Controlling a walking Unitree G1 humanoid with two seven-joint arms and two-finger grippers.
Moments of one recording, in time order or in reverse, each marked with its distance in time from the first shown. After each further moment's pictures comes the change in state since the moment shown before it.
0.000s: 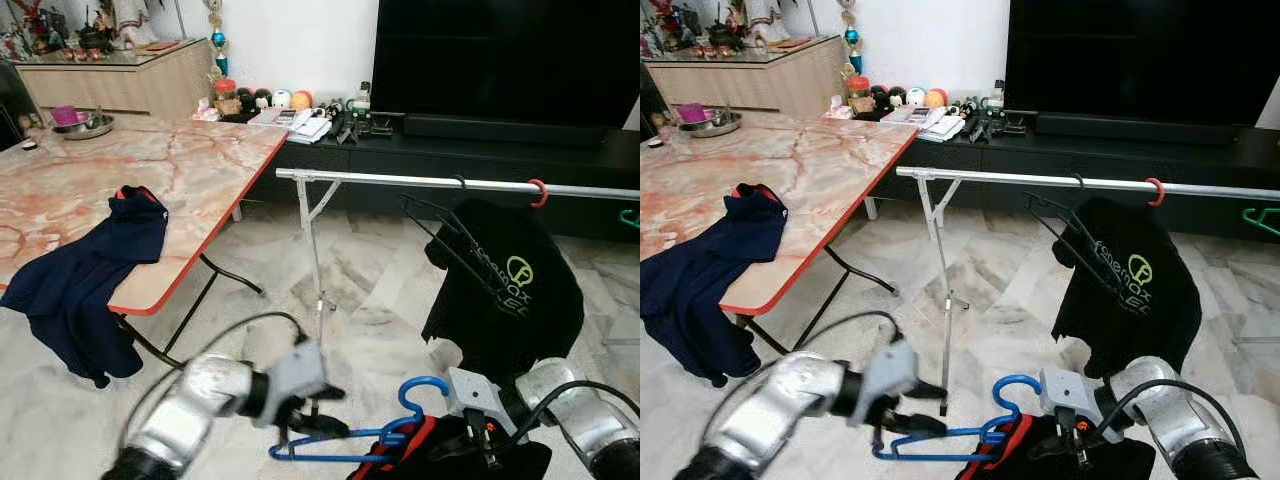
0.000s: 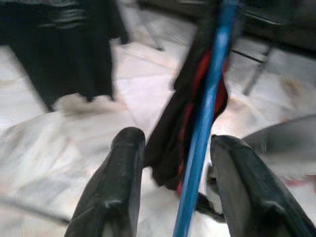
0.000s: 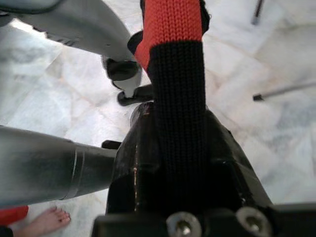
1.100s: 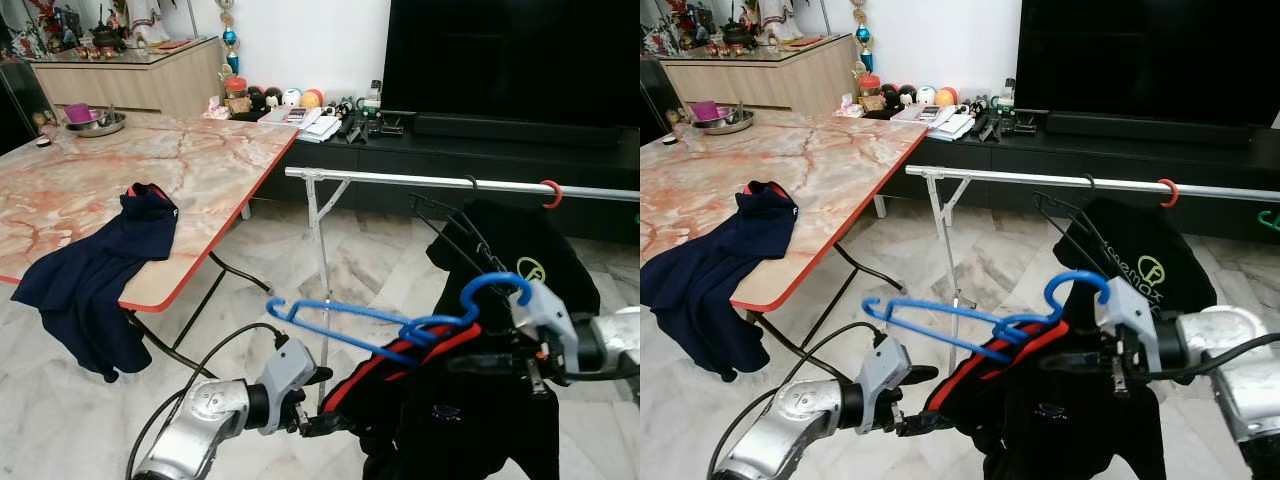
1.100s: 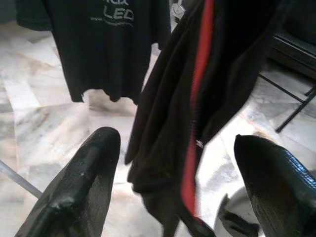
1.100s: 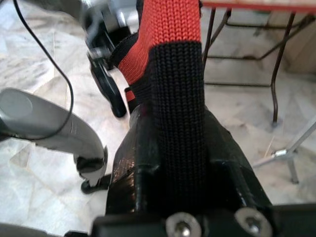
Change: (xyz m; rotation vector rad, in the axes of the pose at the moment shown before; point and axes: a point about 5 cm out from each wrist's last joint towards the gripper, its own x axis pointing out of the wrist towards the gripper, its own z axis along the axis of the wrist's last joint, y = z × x) left arm 0.041 -0.006 -0.017 -0.125 -0.082 0.173; right arm -0.098 0.006 0.076 -0.117 -0.419 -0.146
